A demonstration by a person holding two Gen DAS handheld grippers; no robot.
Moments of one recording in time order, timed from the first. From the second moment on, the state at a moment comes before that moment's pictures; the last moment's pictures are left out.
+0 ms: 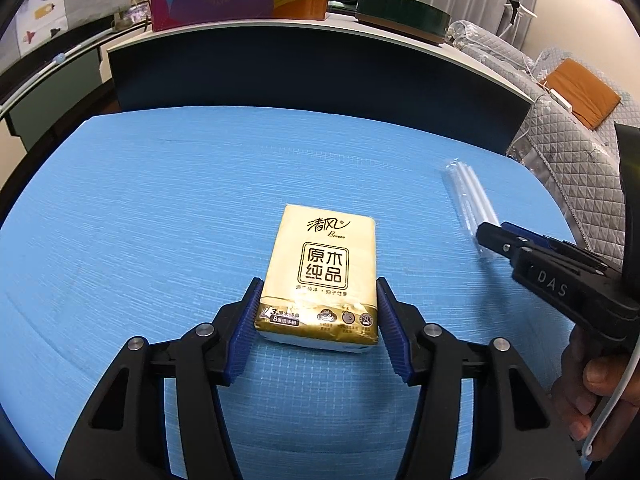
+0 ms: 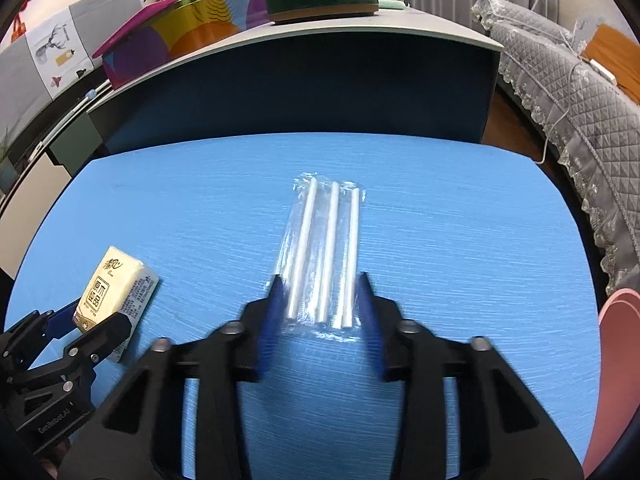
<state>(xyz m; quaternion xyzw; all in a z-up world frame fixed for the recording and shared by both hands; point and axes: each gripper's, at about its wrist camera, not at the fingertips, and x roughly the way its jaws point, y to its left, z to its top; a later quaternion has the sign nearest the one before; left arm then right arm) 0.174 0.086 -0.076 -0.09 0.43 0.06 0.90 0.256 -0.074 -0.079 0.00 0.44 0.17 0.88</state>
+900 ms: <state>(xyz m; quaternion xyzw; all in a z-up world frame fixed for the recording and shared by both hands) 0.158 0.070 -0.045 -0.08 0.39 0.05 0.92 0.202 -0.130 -0.016 0.03 0.39 0.17 0.91</state>
